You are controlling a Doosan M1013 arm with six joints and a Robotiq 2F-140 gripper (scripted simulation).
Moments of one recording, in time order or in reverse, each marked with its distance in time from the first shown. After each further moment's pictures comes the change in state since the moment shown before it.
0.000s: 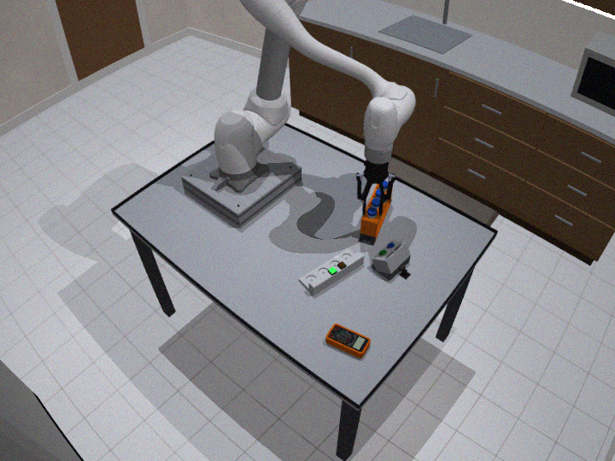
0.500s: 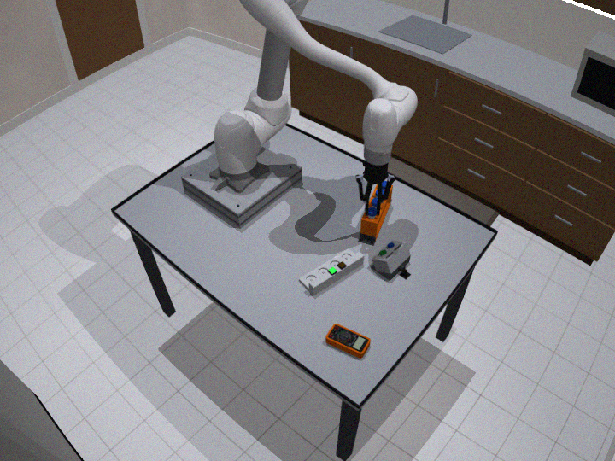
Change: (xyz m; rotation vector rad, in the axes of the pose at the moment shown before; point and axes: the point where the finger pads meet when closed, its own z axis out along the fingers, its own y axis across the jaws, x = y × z) arm 0.000 0.000 0.000 -0.012 0.027 -0.040
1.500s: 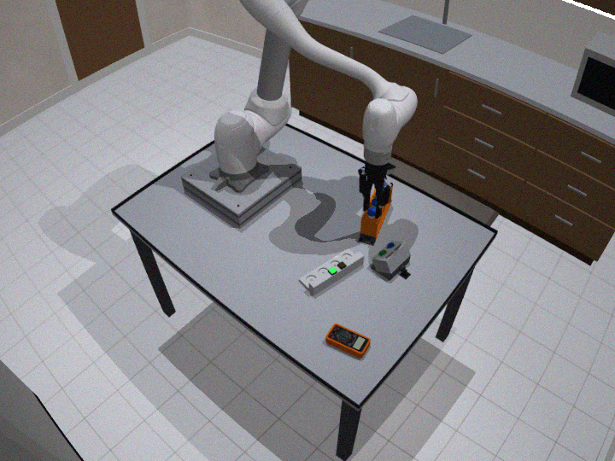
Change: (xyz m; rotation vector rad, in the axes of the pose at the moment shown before) arm 0.000 0.000 0.000 0.000 0.000 0.793
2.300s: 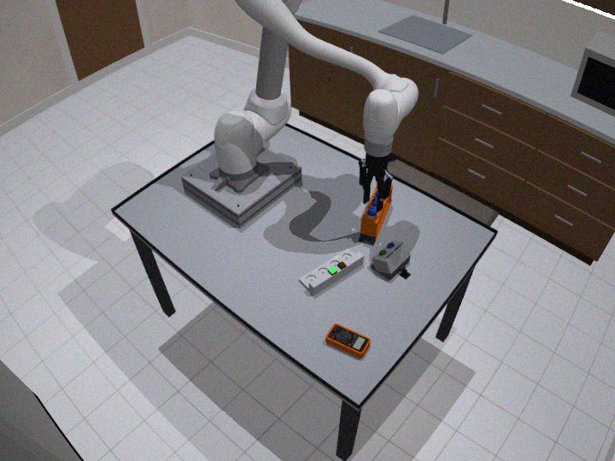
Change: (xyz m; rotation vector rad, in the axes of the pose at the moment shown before) arm 0.000 0.000 -0.034 0.000 0.000 0.000
